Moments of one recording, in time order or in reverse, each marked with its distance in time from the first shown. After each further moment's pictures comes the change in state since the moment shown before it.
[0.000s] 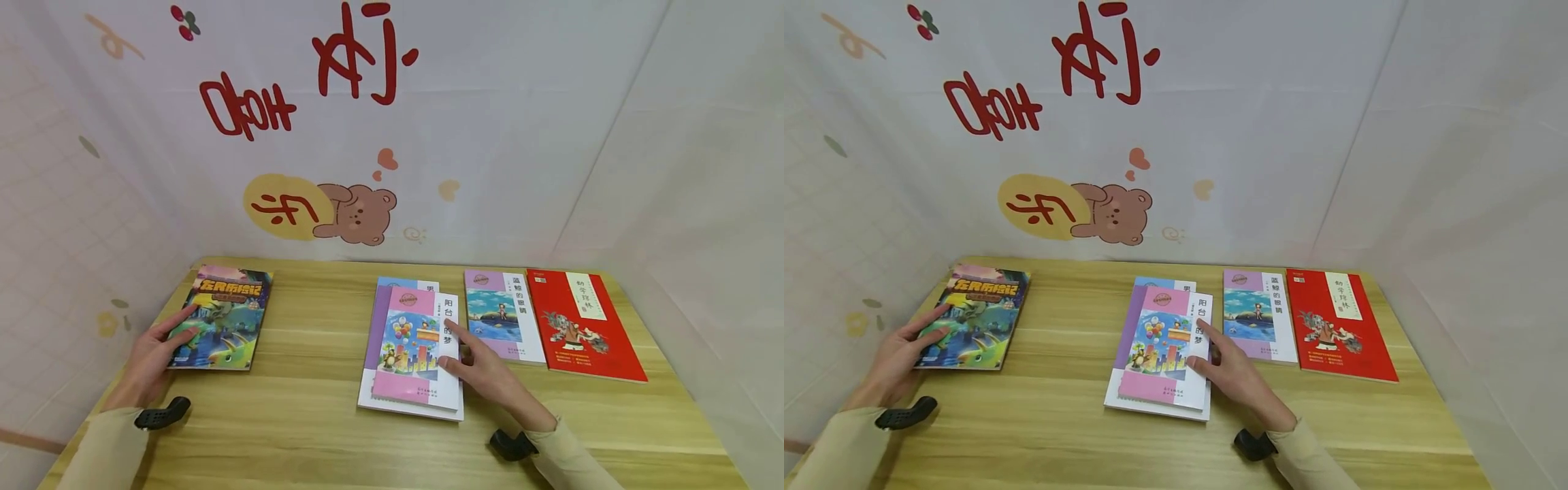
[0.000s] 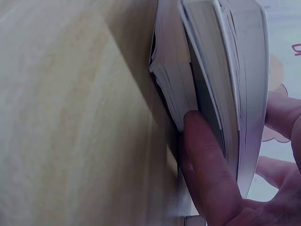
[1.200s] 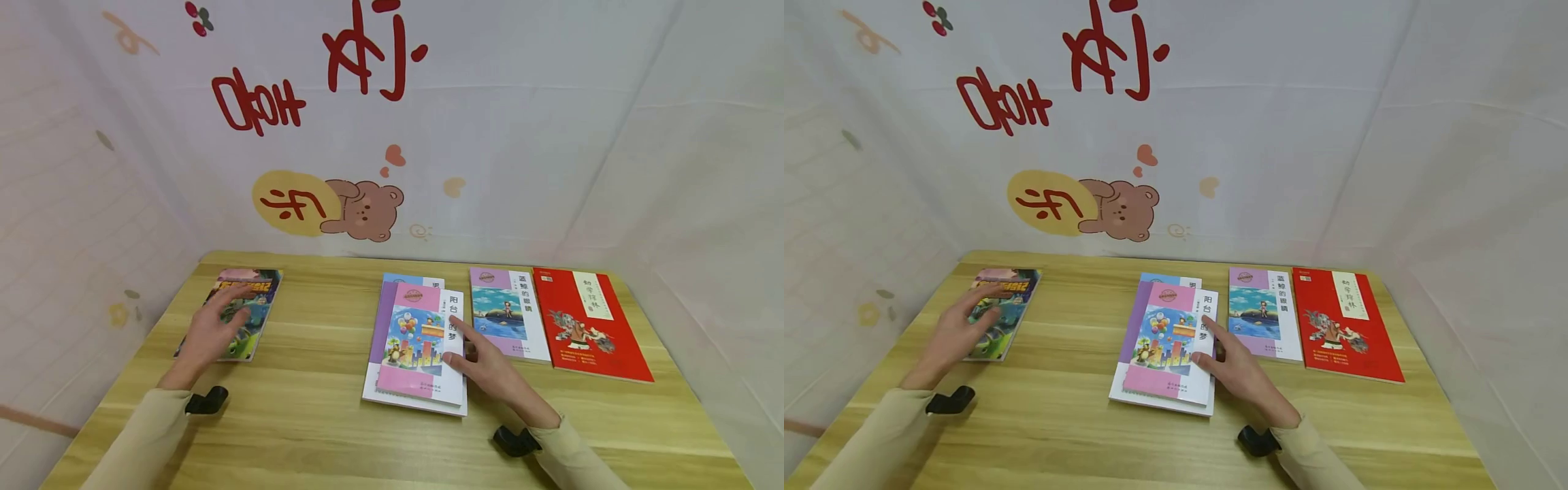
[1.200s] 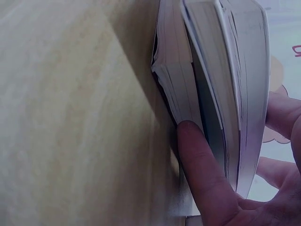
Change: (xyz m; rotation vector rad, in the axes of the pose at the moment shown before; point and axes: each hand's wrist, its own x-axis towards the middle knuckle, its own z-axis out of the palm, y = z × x) left_hand -0.004 0.051 0.066 0.546 0.011 0.464; right_hand 0.001 -0.002 0.001 -0.029 0.003 0.005
